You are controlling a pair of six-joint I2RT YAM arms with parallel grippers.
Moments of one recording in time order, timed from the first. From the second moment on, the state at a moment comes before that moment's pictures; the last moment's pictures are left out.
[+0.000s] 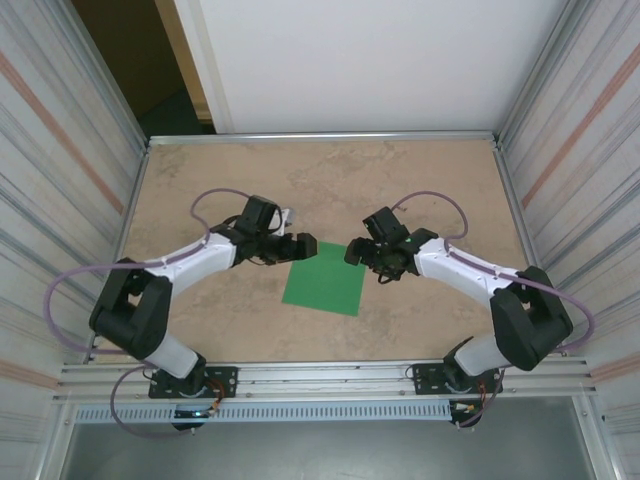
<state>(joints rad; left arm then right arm) -0.53 1.57 0.93 -0.30 0.45 -0.56 0.62 1.46 0.88 -0.50 -0.03 0.90</state>
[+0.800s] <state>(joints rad) -0.53 1.77 0.97 -0.30 0.54 -0.59 0.61 1.65 0.87 -0.37 -0.19 0.96</state>
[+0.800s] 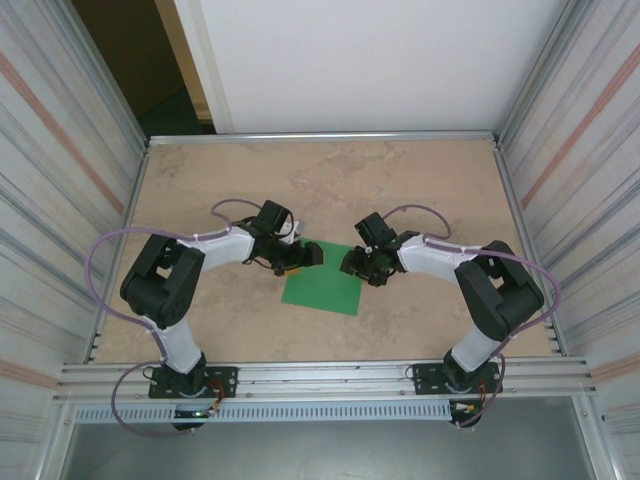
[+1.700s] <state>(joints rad) -0.48 1.71 0.80 0.02 0.63 -0.79 0.56 1.72 0.87 -0.15 -0.36 0.85</state>
